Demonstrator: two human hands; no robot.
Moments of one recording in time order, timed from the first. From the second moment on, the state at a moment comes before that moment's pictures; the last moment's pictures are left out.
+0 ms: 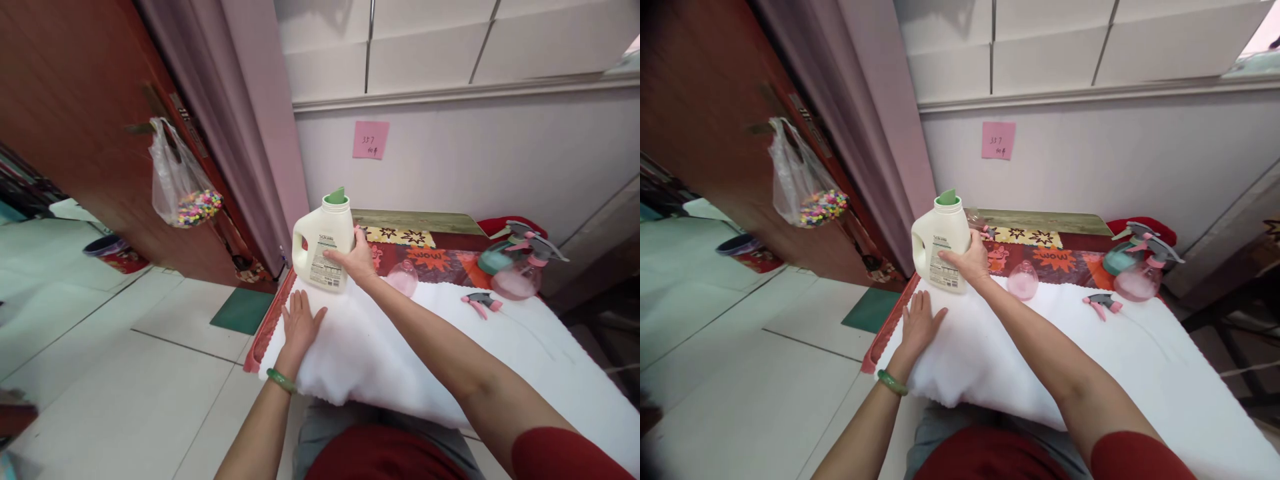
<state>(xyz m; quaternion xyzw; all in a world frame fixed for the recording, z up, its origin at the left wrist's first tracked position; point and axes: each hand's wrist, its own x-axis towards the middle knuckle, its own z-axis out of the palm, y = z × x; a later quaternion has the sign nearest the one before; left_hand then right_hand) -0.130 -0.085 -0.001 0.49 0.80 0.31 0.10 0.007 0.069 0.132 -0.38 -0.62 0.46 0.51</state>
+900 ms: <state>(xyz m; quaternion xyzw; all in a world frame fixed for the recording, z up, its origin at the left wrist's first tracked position) -0.143 -0.081 0.006 0.58 0.76 0.30 -0.01 0.257 0.048 0.047 -0.53 -0.70 0.24 0.42</state>
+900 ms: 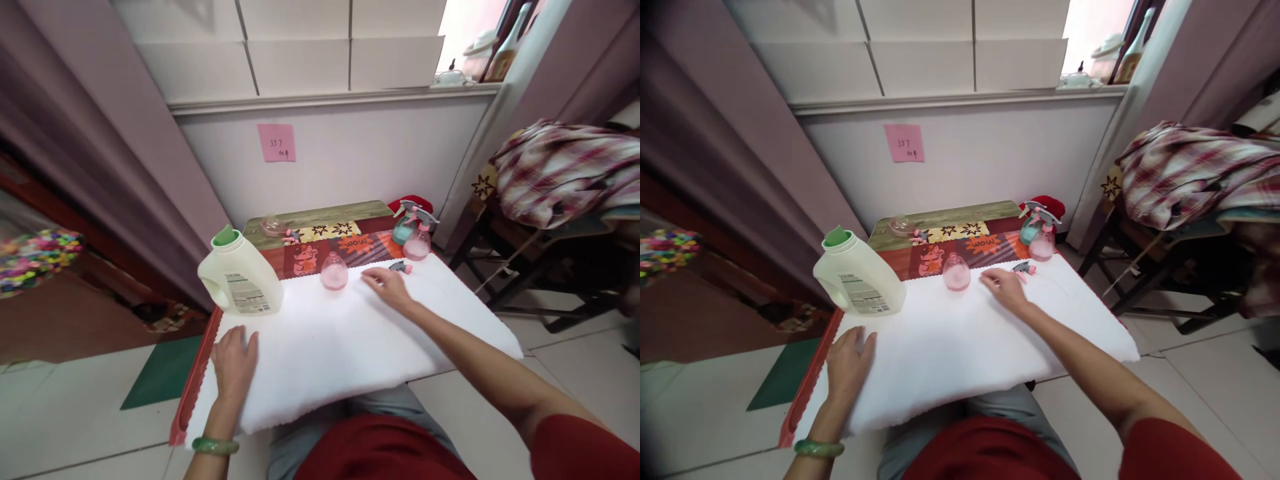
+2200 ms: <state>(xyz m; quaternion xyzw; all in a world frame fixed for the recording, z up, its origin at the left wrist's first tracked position) 0.047 -0.009 0.013 0.18 0.32 0.64 0.68 0.296 0.095 0.197 -0.33 -0.47 0.47 0.67</state>
